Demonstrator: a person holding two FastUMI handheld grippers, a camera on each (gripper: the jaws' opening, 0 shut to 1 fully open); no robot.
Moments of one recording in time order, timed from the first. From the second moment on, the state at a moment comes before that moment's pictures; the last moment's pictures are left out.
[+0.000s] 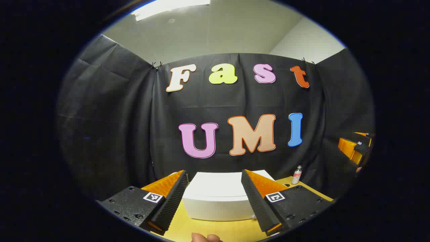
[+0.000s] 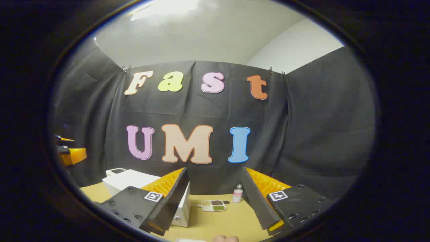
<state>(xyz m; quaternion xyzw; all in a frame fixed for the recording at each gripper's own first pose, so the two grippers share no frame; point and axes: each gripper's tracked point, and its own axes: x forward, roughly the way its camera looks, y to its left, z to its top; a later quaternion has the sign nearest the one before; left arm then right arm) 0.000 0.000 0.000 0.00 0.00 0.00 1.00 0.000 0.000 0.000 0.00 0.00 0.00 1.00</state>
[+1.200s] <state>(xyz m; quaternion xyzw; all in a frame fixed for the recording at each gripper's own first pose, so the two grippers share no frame) 0.014 -0.006 -0.004 0.00 -0.01 0.01 1.00 0.015 -0.016 0.008 -0.02 -0.02 0.00 1.00</state>
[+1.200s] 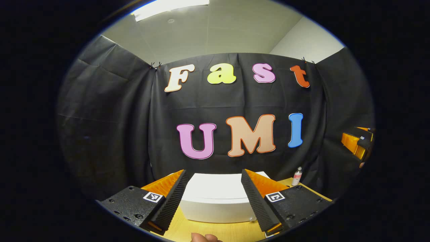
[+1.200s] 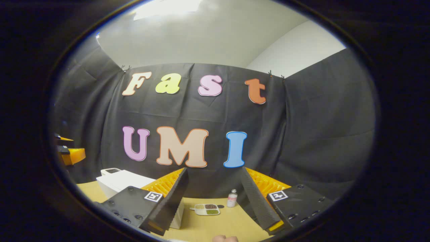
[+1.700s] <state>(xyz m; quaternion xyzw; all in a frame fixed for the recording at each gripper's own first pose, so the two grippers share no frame) 0.037 -0.039 -0.070 -0.03 0.03 -0.01 1.00 0.009 -0.017 0.012 -0.01 -0.02 0.00 1.00</state>
